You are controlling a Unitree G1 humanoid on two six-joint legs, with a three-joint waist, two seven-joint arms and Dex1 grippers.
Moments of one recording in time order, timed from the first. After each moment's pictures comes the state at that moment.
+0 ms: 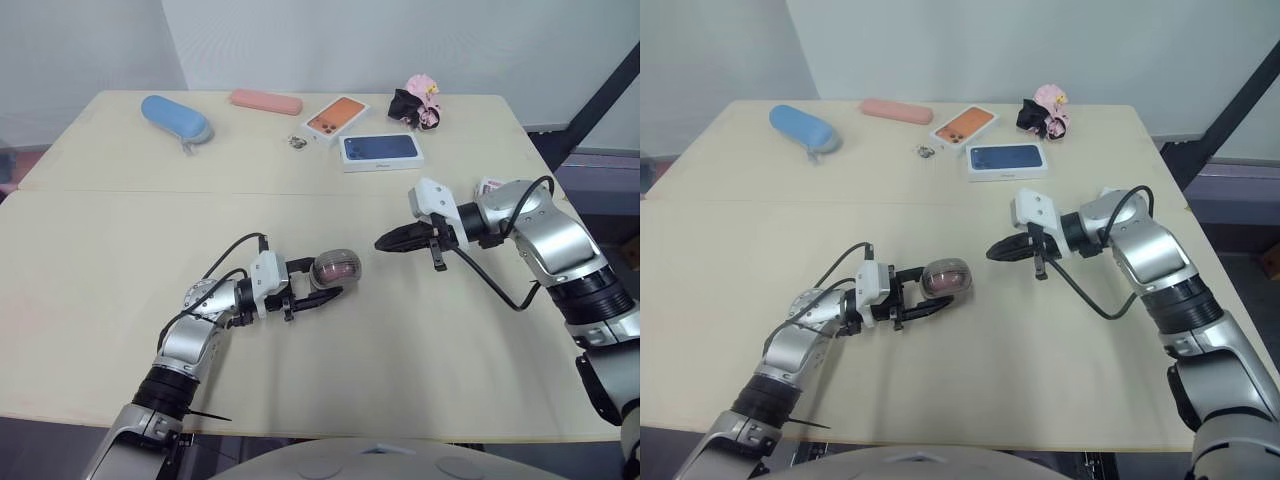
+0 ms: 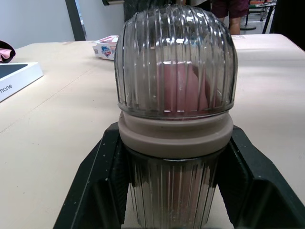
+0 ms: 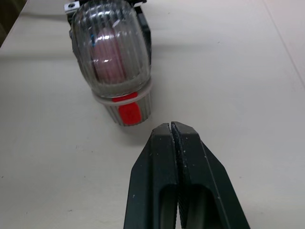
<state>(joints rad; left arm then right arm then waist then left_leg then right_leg) -0.18 0.33 -0.22 0.13 -0.30 -0.25 -1.09 -0.63 -0.67 0.31 -0.02 0.29 0.41 1.33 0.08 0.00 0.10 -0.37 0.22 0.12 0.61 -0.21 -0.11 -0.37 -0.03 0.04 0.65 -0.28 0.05</state>
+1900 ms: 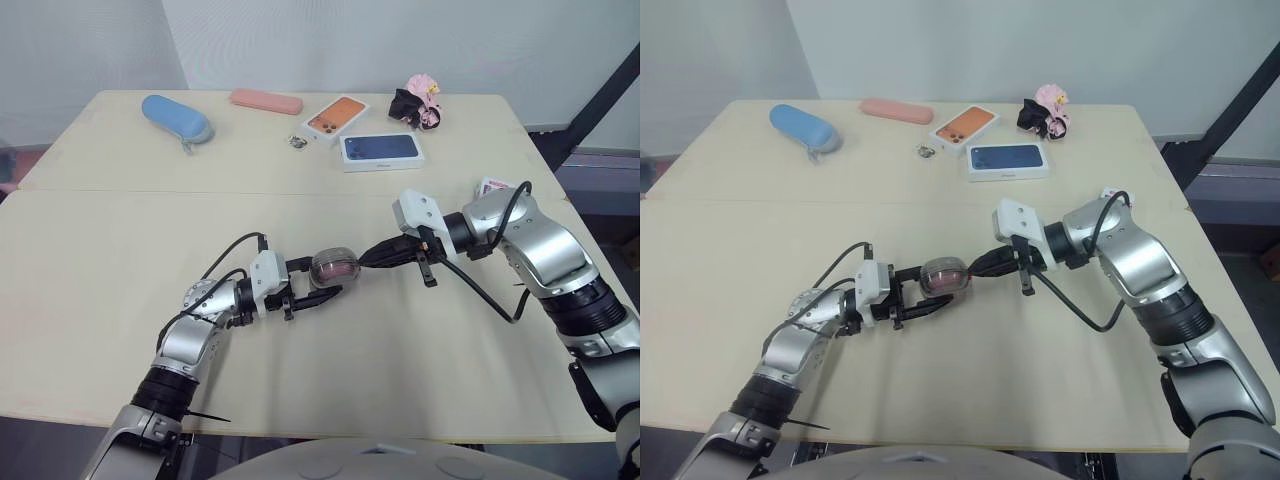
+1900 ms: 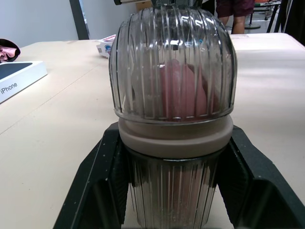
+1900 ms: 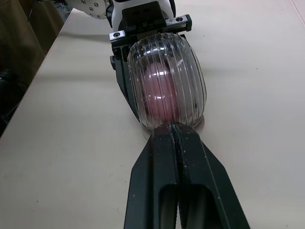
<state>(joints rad) -0.18 0.34 -0.22 0.12 -0.30 -0.25 -1.07 -0.62 -0.64 0.32 -0.17 0.34 0.54 1.32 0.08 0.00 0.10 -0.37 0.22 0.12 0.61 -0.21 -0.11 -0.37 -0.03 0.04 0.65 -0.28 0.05</state>
